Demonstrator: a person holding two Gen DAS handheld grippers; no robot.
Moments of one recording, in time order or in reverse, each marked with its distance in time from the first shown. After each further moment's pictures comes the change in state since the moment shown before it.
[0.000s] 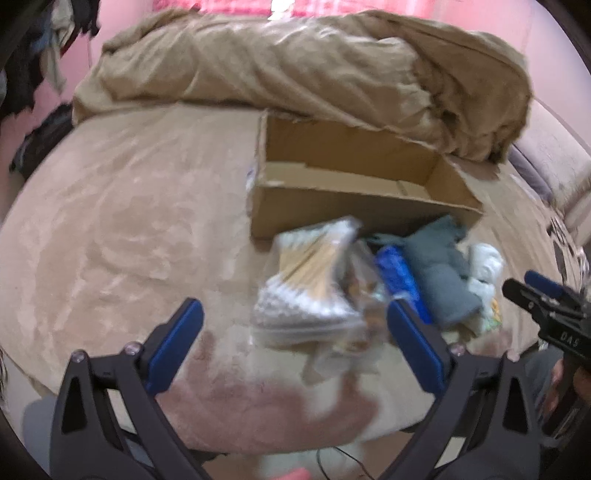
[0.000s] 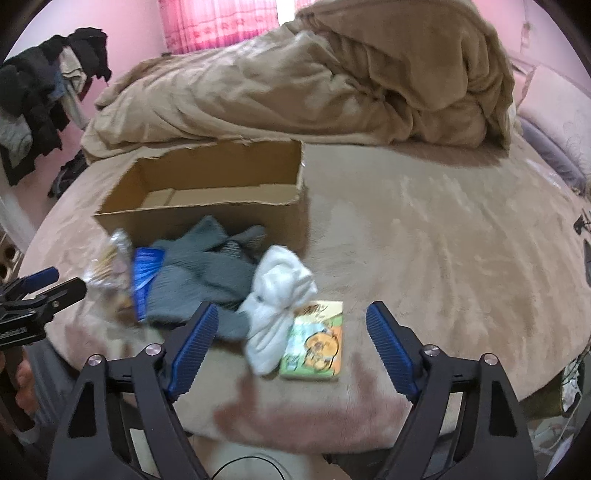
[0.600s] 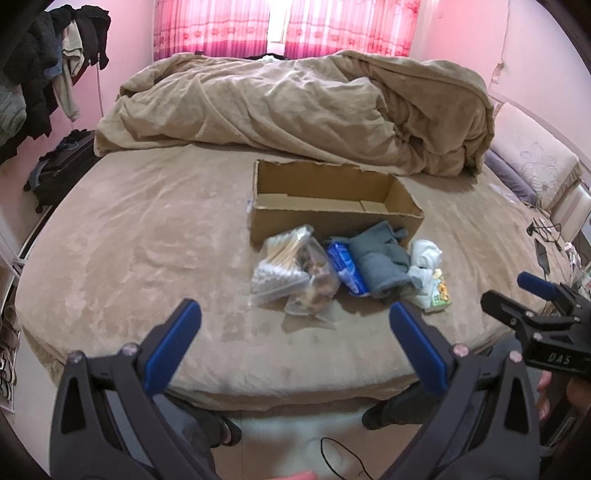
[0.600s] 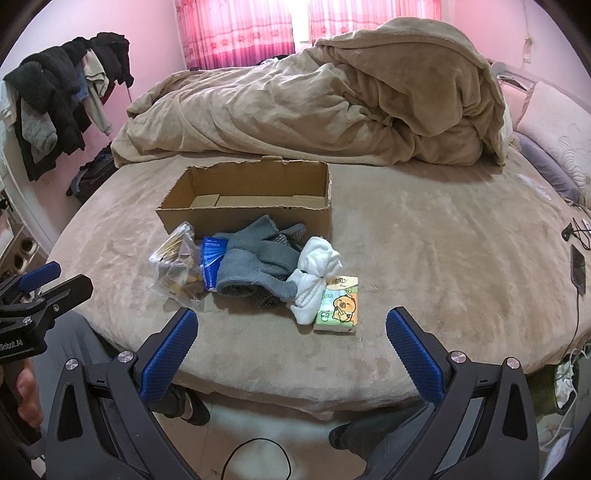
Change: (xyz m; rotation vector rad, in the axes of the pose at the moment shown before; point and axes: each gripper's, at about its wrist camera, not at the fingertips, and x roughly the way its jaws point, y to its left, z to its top) left arm -0.119 -0.032 -0.036 0.060 -0.132 0.008; right arm -0.093 0.030 -0.021 -0.036 -0.056 0.025
